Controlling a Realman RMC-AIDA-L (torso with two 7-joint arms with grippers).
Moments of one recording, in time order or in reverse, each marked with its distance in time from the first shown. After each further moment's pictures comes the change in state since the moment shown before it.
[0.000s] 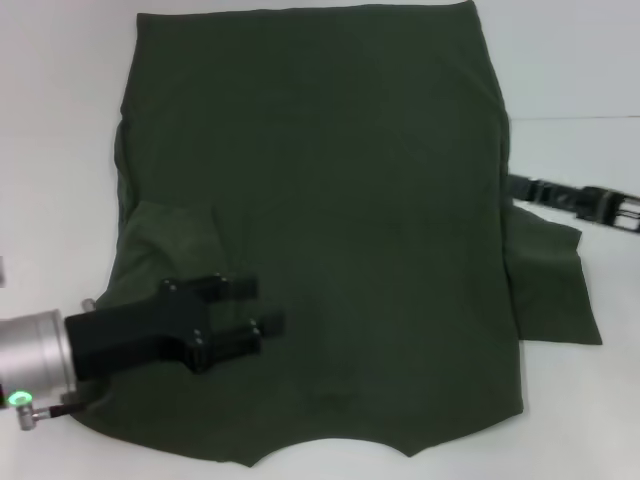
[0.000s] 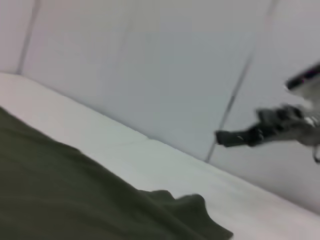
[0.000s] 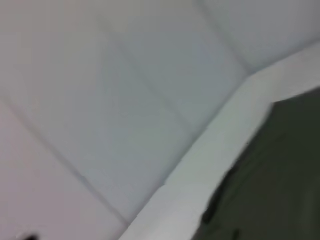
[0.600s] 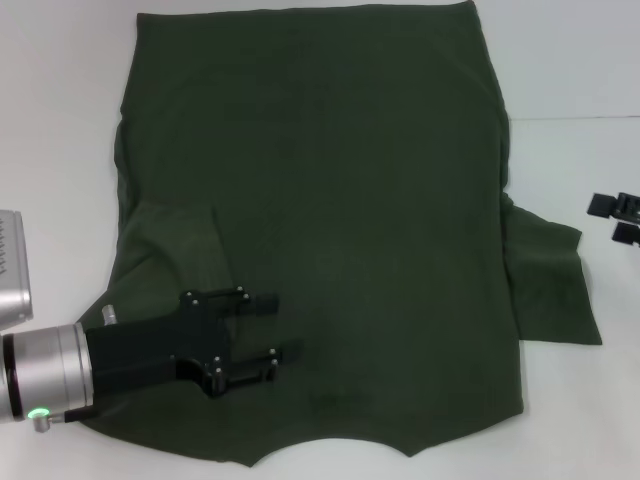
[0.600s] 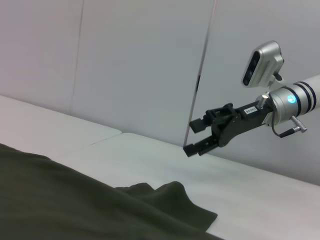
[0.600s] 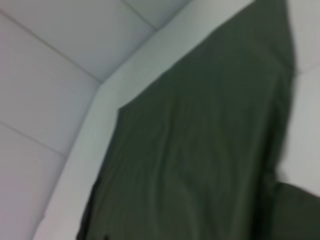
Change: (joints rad) left arm -0.009 -0.003 0.051 -0.039 0.007 -0.006 0.184; right arm -0.067 -0.070 0.010 -0.032 -0.124 0.203 0.311
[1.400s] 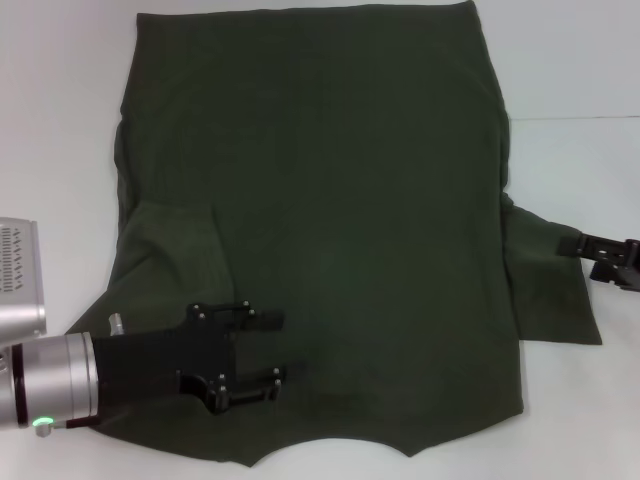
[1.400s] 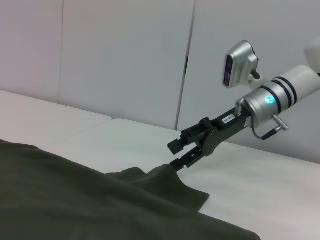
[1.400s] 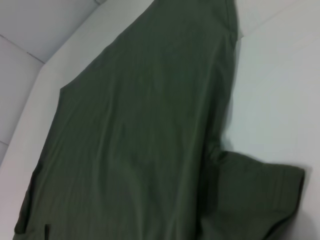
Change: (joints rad) left arm -0.001 0.000 0.027 0.000 0.030 -0.013 0.041; right arm 0.035 0.036 -0.017 0.092 -0.111 0.185 -0.004
